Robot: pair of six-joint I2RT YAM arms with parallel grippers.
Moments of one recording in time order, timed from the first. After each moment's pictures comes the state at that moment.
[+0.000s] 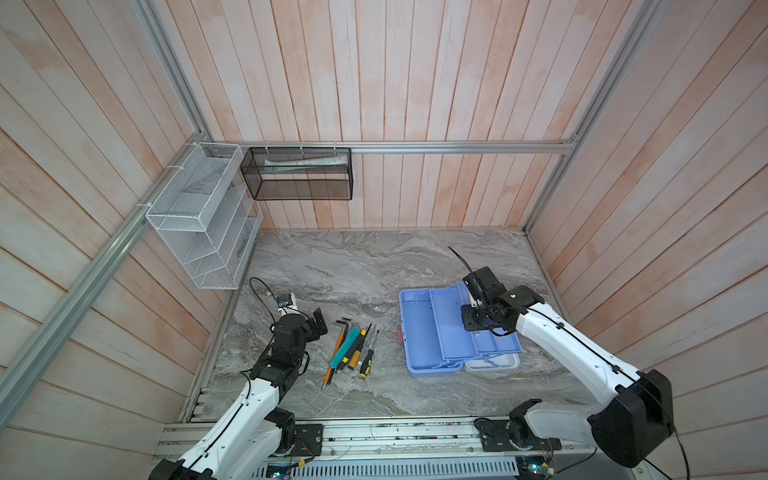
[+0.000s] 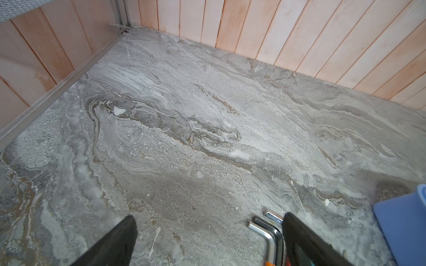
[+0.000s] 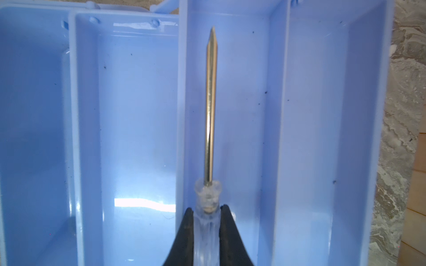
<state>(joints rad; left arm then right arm) -0.27 0.83 0.34 -0.01 -0.30 -0.37 0.50 1.28 1.05 -0.97 0.19 0.36</state>
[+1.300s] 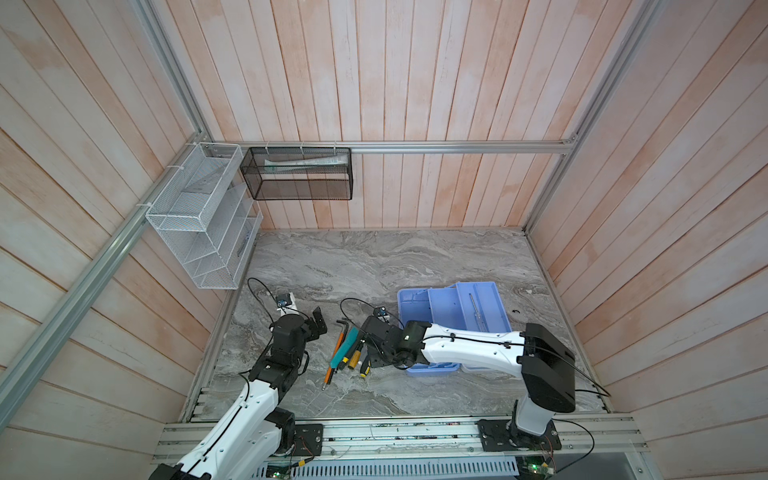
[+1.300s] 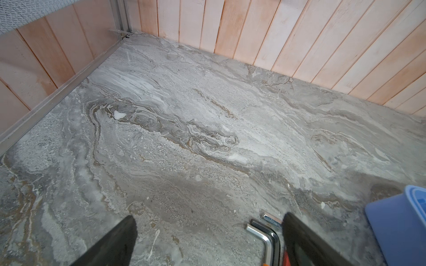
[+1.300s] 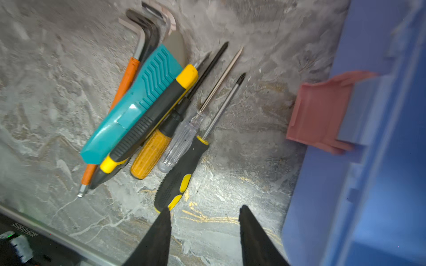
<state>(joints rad) -0.27 0.81 0.34 -0.01 -0.30 -0.37 1.21 1.81 1.29 -0.67 0.18 0.92</state>
